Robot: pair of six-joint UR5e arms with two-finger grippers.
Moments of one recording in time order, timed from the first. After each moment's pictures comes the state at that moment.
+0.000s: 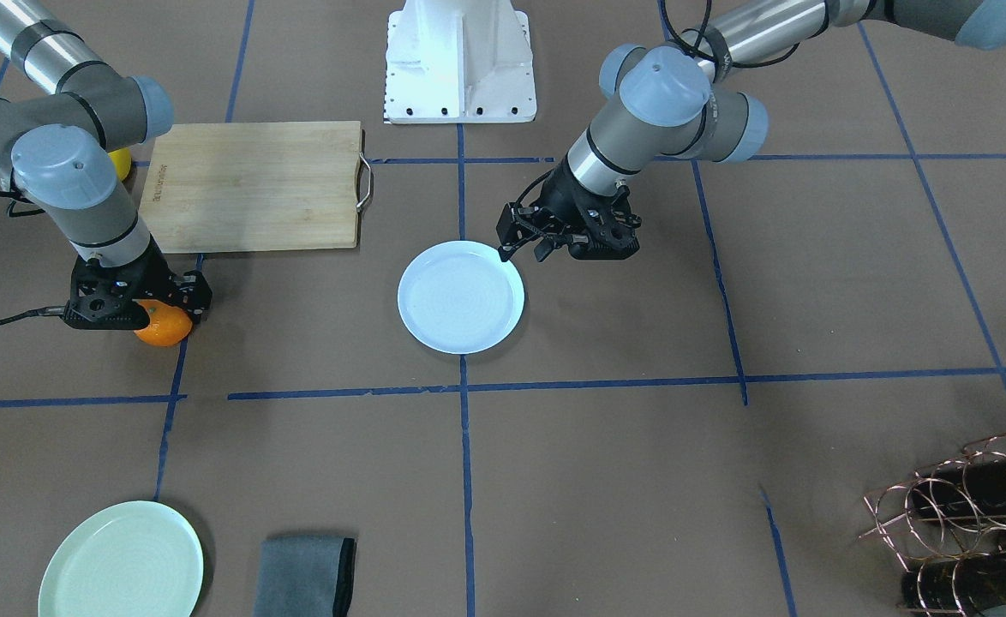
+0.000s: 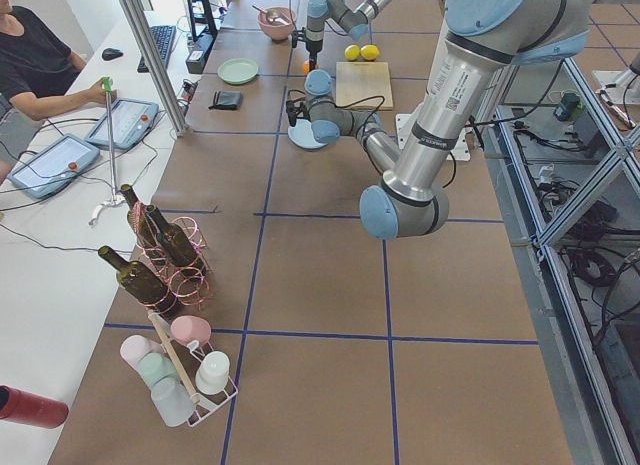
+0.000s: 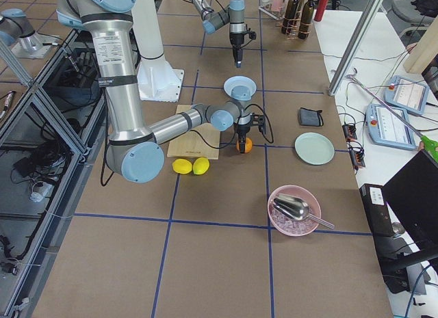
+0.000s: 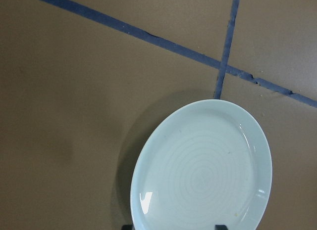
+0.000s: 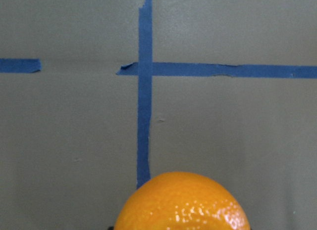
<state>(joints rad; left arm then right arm) -0.59 -2.12 -1.63 -2.15 -2.03 -1.57 0.75 -1.38 1.70 -1.29 1.92 0.98</state>
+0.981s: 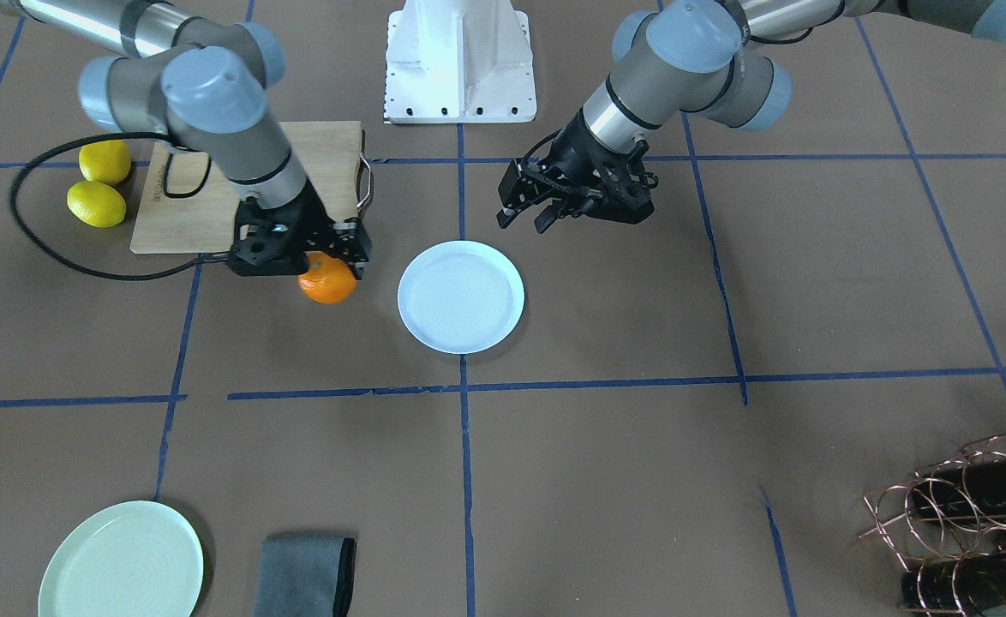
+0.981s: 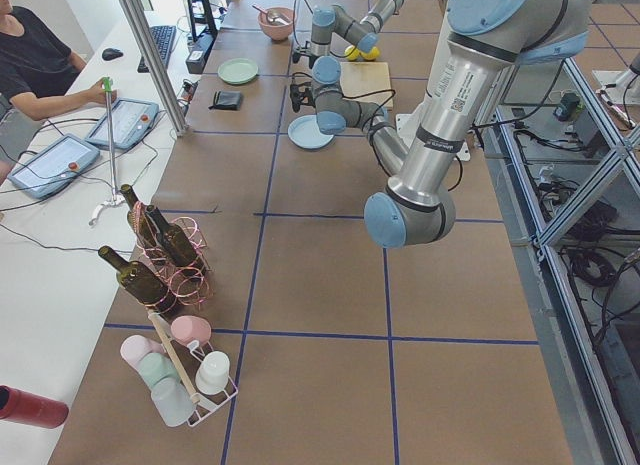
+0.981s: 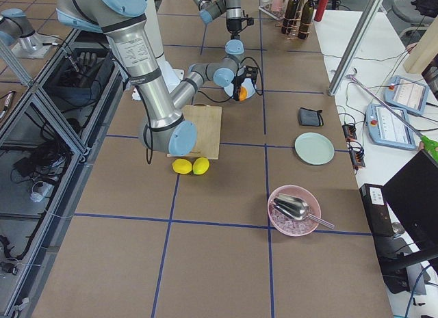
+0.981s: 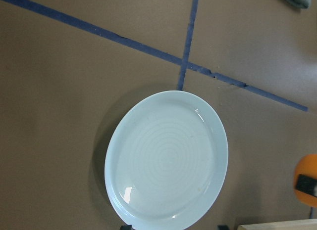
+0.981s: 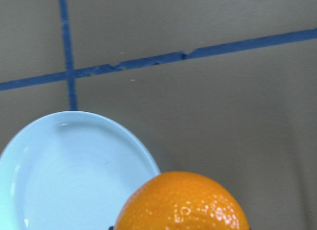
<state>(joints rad) -0.62 -2.05 -1.82 -2.15 -2.03 -1.57 0.55 -0.98 1.67 -1.36 1.88 1.37</state>
